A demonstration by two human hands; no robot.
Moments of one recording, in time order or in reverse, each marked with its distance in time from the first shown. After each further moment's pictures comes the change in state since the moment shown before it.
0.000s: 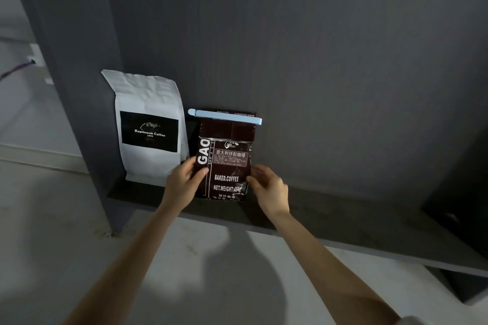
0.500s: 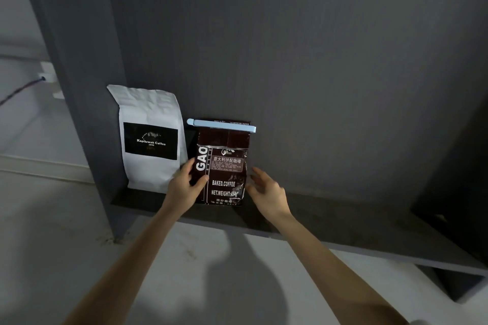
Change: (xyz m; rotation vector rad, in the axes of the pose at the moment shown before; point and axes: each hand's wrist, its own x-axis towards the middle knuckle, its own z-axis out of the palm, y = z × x) left_hand -0.007 0.015 -0.004 0.093 -0.050 -0.038; right_hand -0.008 -0.009 -0.015 -0.102 -0.145 0.006
